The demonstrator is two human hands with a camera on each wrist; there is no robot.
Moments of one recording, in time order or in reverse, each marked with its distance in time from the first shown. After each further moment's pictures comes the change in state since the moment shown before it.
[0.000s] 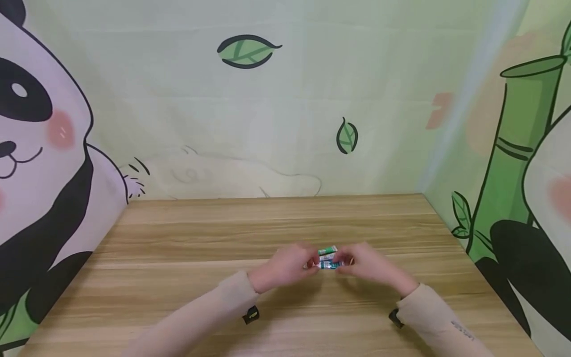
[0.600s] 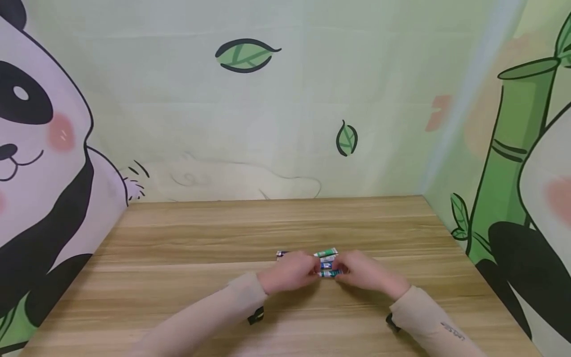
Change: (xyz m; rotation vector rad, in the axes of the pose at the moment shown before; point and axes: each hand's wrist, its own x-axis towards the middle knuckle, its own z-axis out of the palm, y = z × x) left_hand 0.009 -0.004 0.017 0.088 -0.105 0.001; right_hand 0.005 0.010 0.016 -0.160 -0.035 -0.075
